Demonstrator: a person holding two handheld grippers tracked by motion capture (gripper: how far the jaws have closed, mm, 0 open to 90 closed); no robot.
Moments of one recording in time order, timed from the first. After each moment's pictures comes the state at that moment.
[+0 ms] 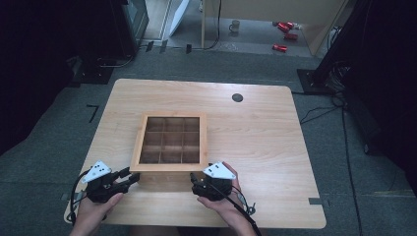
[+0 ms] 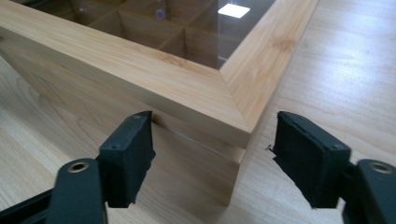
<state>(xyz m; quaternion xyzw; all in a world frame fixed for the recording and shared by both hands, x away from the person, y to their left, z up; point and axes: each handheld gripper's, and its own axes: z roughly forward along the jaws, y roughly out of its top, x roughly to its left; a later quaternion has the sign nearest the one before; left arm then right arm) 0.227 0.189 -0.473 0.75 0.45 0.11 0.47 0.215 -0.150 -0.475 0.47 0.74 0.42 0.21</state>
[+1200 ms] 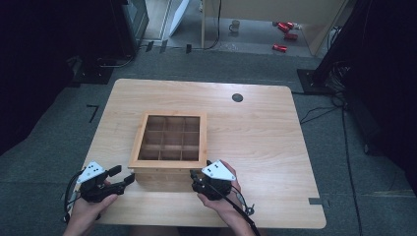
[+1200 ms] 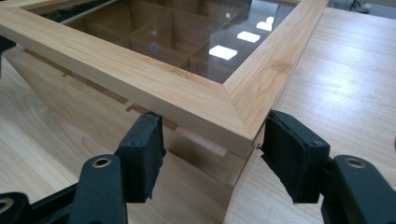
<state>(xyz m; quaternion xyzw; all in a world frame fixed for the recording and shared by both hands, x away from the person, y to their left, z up) 0.230 0.209 -0.484 0.75 0.47 0.14 0.44 0.214 -0.148 -0.461 0.46 0.73 0.44 0.24</state>
